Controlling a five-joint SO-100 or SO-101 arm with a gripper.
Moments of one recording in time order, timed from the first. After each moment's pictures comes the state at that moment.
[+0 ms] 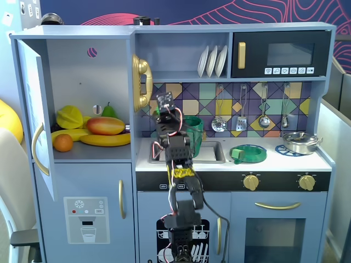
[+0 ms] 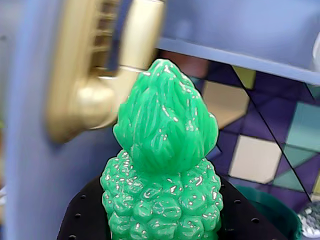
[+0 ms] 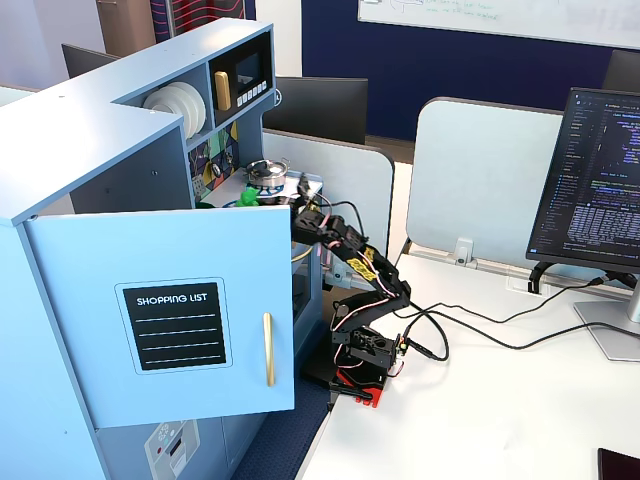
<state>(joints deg) -9.8 142.6 100.1 27.6 -103.5</state>
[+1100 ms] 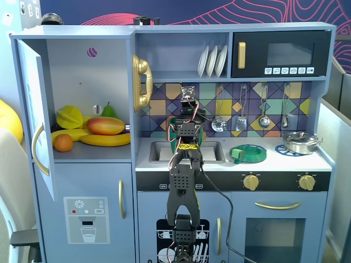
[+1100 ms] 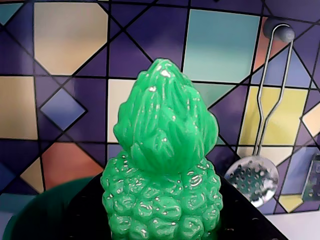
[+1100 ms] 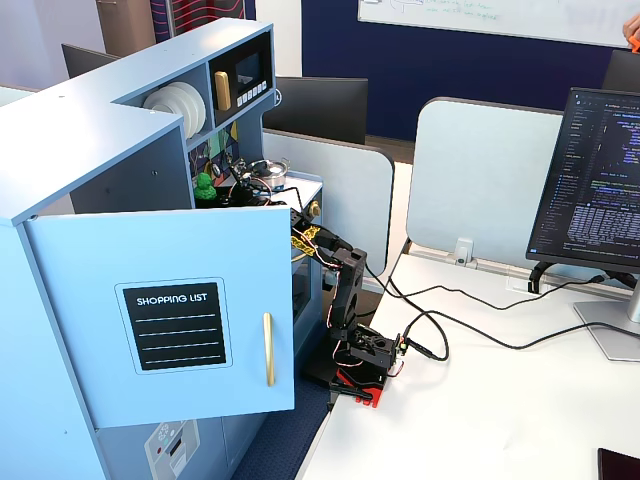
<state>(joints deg) 5.0 96.7 73.9 14.0 -97.6</state>
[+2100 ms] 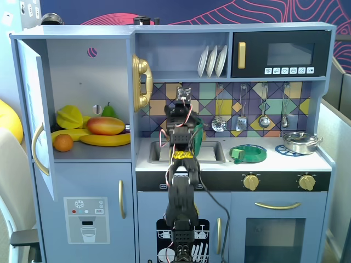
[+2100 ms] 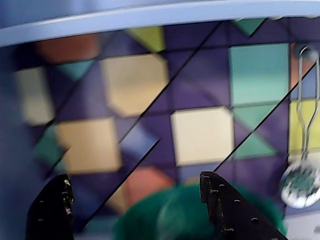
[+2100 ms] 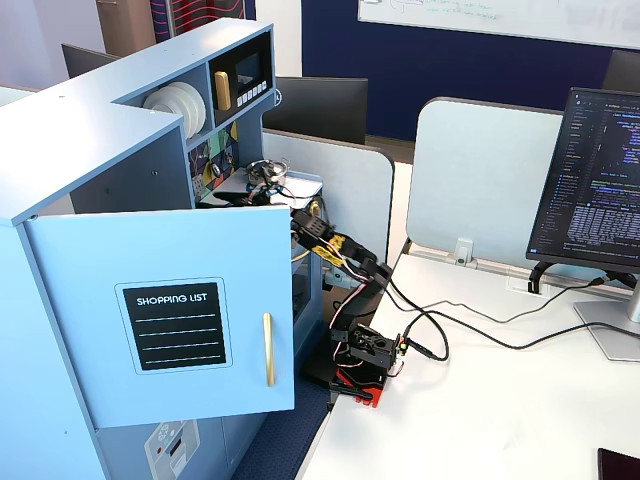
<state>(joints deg) -1.3 124.2 96.4 14.9 -88.2</state>
